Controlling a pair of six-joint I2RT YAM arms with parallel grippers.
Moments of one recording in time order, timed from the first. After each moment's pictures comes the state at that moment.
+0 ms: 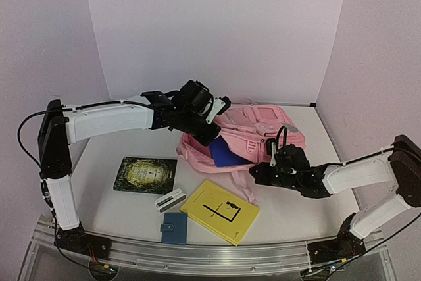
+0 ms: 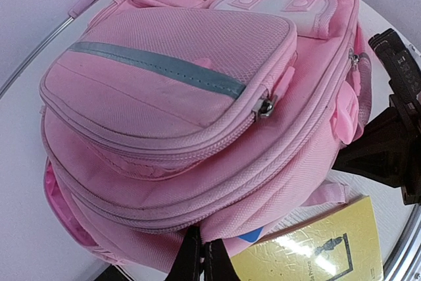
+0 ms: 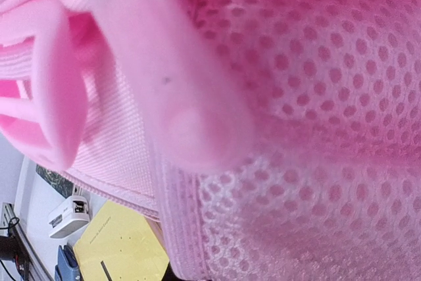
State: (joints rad) left arm -0.95 1.89 1.64 -0.53 -0.04 -0.05; right arm 0.82 1.44 0.52 0.33 0.10 0.73
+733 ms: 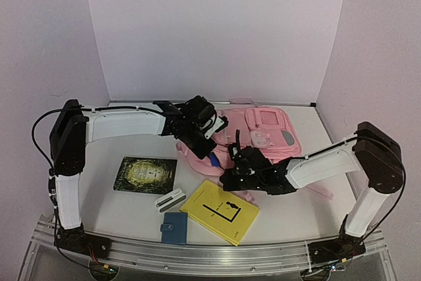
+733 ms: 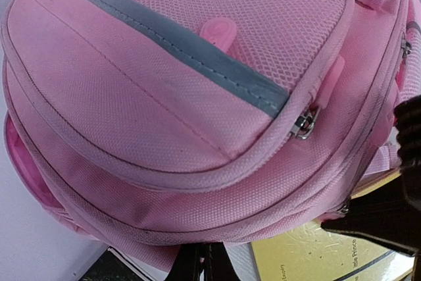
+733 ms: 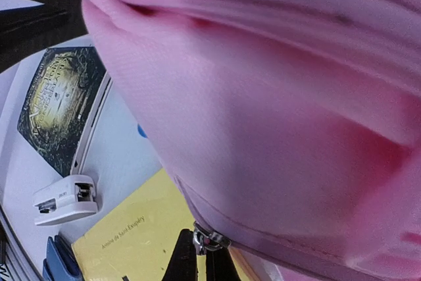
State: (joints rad) left arm -0.93 1.99 1.63 -0.60 -0.05 0.00; right arm 1.01 1.75 0.85 0.16 0.16 0.72
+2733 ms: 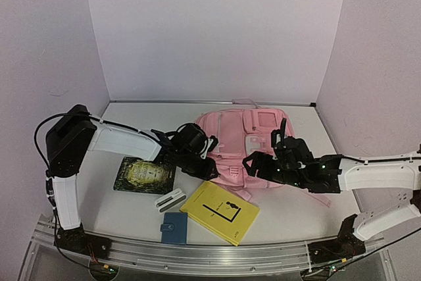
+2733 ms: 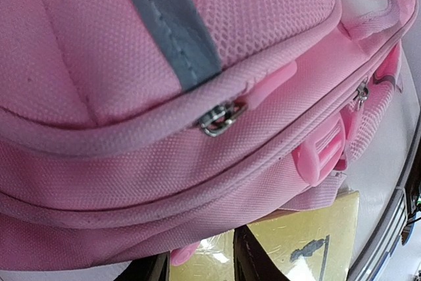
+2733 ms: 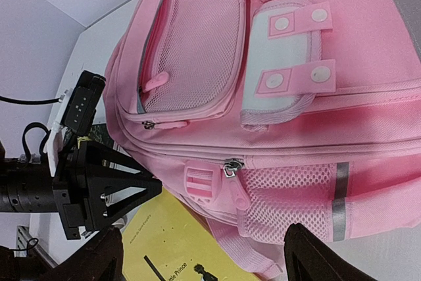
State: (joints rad) left arm -0.95 1.96 1.25 -0.18 0.17 -0.49; right arm 0.97 1.26 0.68 -0.07 0.32 0.90
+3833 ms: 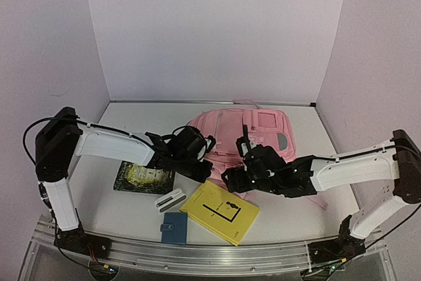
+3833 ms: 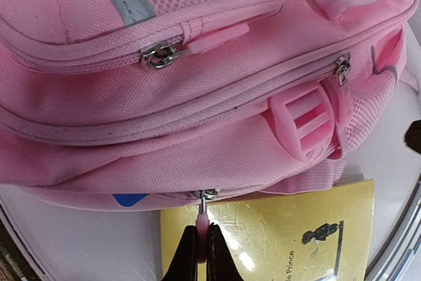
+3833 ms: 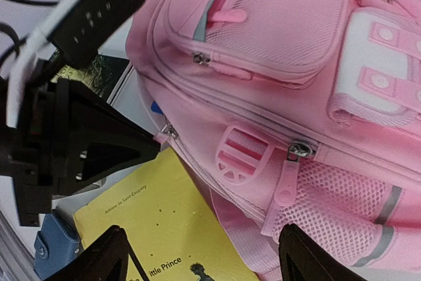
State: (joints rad) left arm -1.01 1.87 1.19 -0.20 0.00 -0.46; right arm 1.09 1.49 0.82 -0.06 0.36 0.62
